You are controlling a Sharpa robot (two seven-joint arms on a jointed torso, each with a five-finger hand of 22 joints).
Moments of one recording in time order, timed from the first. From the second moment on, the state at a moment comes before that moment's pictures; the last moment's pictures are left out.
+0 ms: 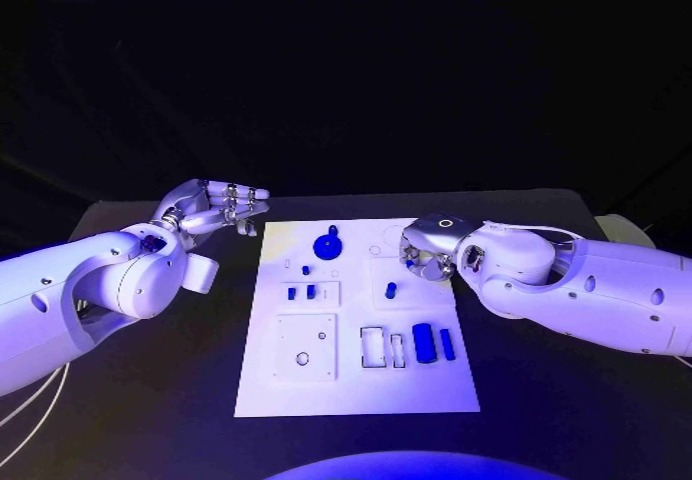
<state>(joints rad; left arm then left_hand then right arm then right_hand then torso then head) 1.20 -0.94 0.00 1.55 -0.23 -0.31 0.24 1.44 -0.18 0.48 0.08 0.06 1.09 0.16 0.09 0.07 1.17 0.09 0.20 0.12 1.17 0.02 1.03 0.46 0.17 0.96 0.11 0.96 0.56 1.22 -0.89 -0.13 1.62 -1.80 -0.18 -0.29 1.43 -0.13 0.46 0.03 0.29 1.17 0.13 0.10 0.12 1.27 0.06 0.11 0.08 1.47 -0.02 1.36 1.23 0.07 1.44 0.08 1.33 1.31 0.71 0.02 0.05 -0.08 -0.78</state>
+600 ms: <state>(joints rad) 1.20 -0.93 0.00 1.54 -0.23 -0.31 0.23 1.44 -0.18 0.47 0.08 0.06 1.07 0.18 0.09 0.07 1.12 0.11 0.21 0.12 1.14 0.03 1.03 0.46 0.17 0.95 0.12 0.95 0.55 1.24 -0.94 -0.12 1.69 -1.80 -0.24 -0.29 1.43 -0.12 0.47 0.03 0.29 1.17 0.13 0.10 0.13 1.27 0.06 0.11 0.09 1.47 -0.02 1.37 1.23 0.07 1.45 0.08 1.34 1.31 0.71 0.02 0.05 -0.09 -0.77</state>
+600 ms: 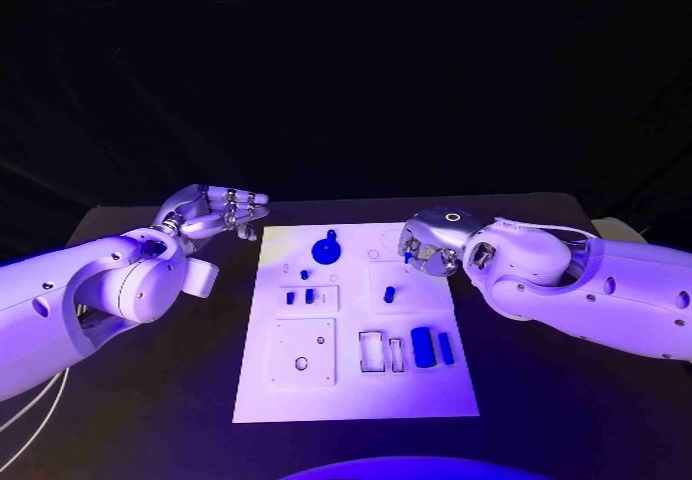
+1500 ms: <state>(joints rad) 1.20 -0.86 -0.01 1.53 -0.17 -0.33 0.24 1.44 -0.18 0.46 0.08 0.06 1.07 0.18 0.09 0.07 1.12 0.11 0.21 0.12 1.14 0.03 1.03 0.46 0.17 0.95 0.12 0.95 0.55 1.11 -0.74 -0.12 1.80 -1.76 -0.28 -0.27 1.42 -0.13 0.47 0.03 0.29 1.17 0.13 0.10 0.13 1.27 0.06 0.10 0.09 1.47 -0.02 1.37 1.23 0.07 1.45 0.08 1.35 1.31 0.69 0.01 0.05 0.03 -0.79</state>
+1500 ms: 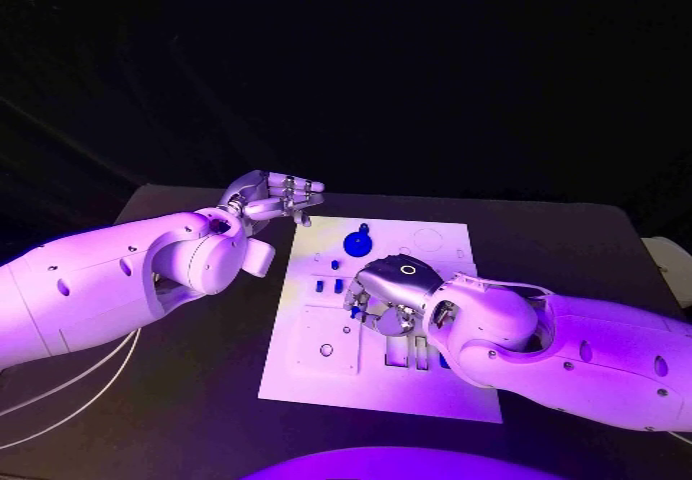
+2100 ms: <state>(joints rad) 1.20 -0.85 -0.01 1.53 -0.14 -0.34 0.24 1.44 -0.18 0.46 0.08 0.06 1.07 0.18 0.09 0.07 1.12 0.11 0.21 0.12 1.14 0.04 1.03 0.46 0.17 0.95 0.12 0.95 0.55 1.07 -0.69 -0.12 1.75 -1.76 -0.27 -0.25 1.41 -0.13 0.47 0.03 0.29 1.17 0.13 0.09 0.13 1.28 0.06 0.10 0.09 1.47 -0.02 1.37 1.23 0.07 1.45 0.08 1.35 1.31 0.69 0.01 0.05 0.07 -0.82</state>
